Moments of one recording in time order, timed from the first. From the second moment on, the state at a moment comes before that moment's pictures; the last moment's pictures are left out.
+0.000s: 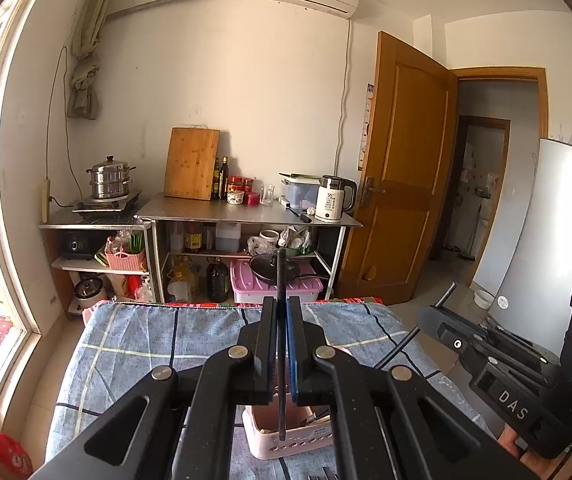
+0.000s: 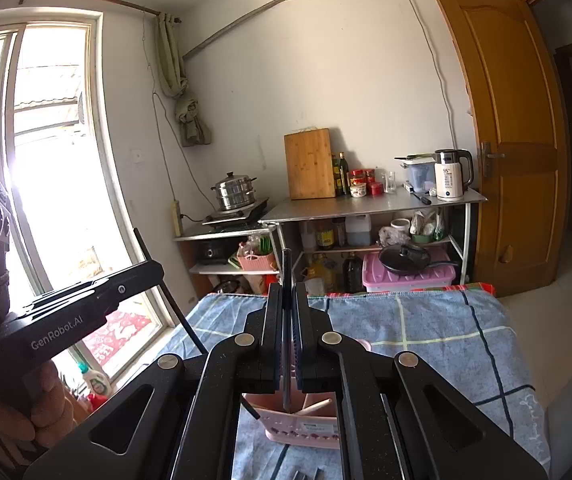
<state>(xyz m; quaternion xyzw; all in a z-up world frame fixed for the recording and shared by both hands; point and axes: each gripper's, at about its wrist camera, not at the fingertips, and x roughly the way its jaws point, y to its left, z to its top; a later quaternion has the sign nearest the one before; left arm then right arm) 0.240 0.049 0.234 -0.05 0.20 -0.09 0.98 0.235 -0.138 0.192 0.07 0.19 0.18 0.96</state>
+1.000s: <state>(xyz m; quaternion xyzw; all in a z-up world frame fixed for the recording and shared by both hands) 0.247 0.052 0.149 -0.05 0.29 -0.09 0.95 0.235 -0.142 0.130 0.07 0.28 0.18 0.94</state>
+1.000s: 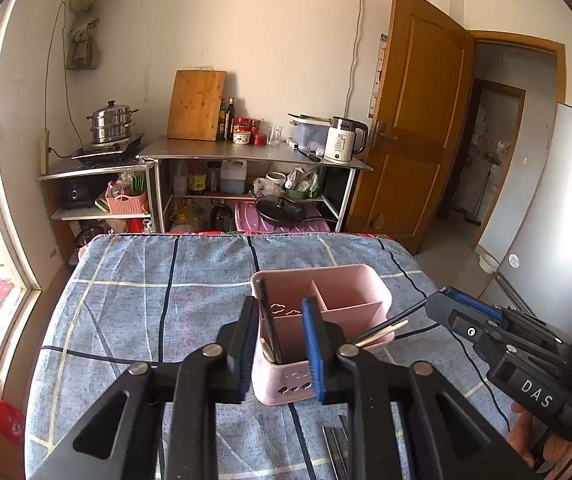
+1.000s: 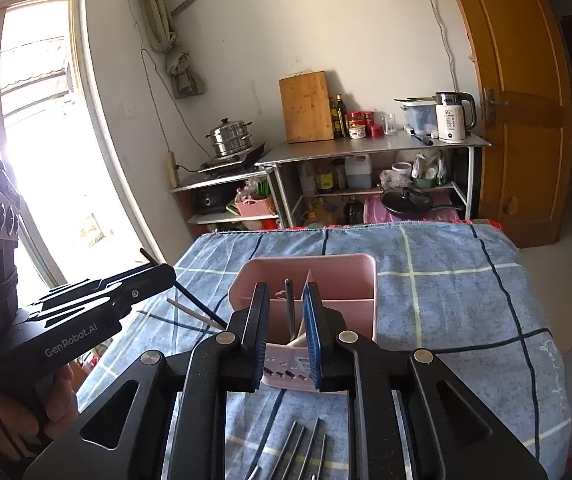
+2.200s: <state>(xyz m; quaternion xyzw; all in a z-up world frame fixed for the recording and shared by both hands) 0.123 0.043 0.012 -0.09 0.38 -0.10 0.92 0.135 -0.184 0.010 0.08 0.39 0.16 0.90</state>
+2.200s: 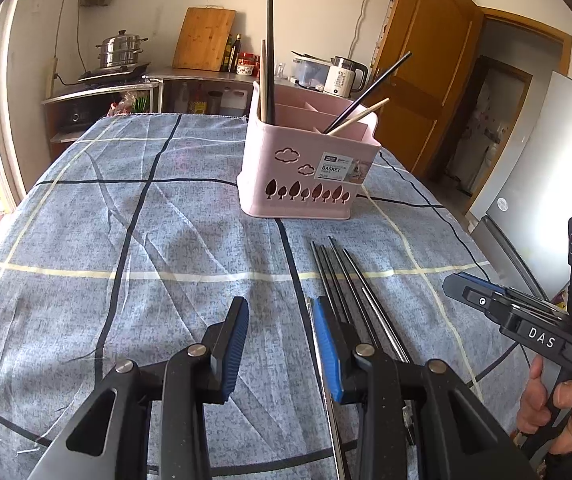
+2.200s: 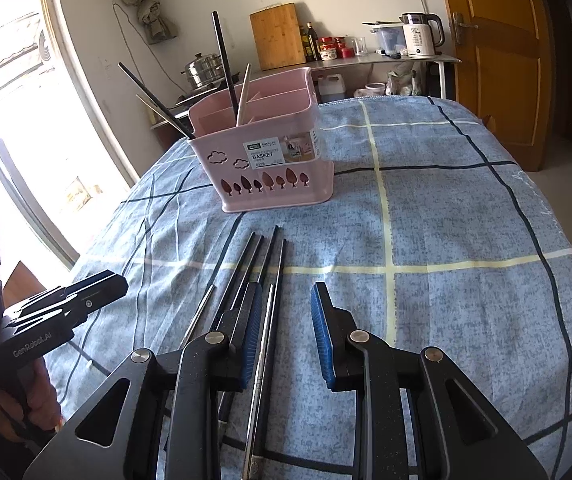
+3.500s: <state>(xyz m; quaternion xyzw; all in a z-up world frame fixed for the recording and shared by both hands) 0.199 0.008 -0.025 -0.08 0.44 -0.12 0.89 0.218 -0.150 -0.041 0.03 0.48 0.16 0.86</state>
